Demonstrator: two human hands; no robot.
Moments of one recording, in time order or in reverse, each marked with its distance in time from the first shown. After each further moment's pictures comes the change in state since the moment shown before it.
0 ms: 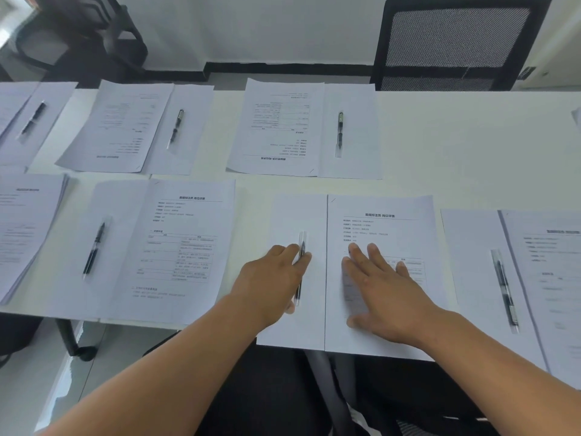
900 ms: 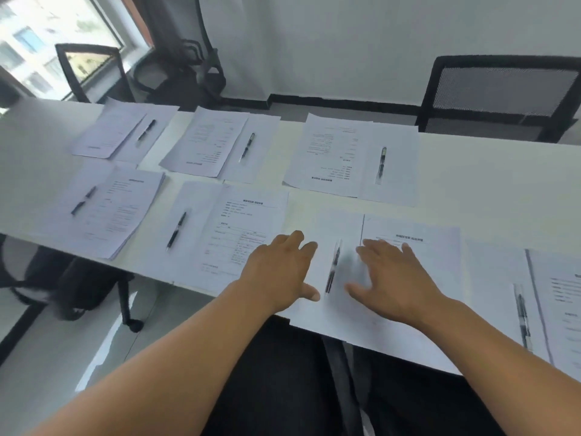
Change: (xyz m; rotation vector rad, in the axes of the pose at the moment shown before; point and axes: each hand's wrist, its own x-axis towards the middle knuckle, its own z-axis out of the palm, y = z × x) left_hand -0.083 0.000 -0.070 -0.048 0.089 -0.241; right_hand -0.039 -0.053 -0.070 -0.007 0.223 -0.051
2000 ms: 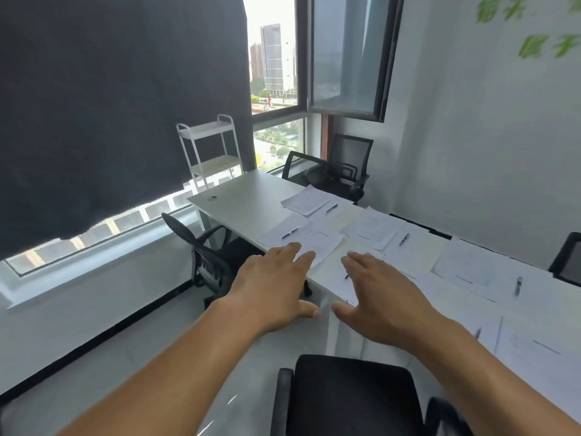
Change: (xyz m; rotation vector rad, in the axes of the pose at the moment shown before) left_hand -0.522 -0.139 -0.072 -0.021 0.349 -0.498; right_hand -0.270 -0.435 -0.080 -0.165 0.330 -0.512
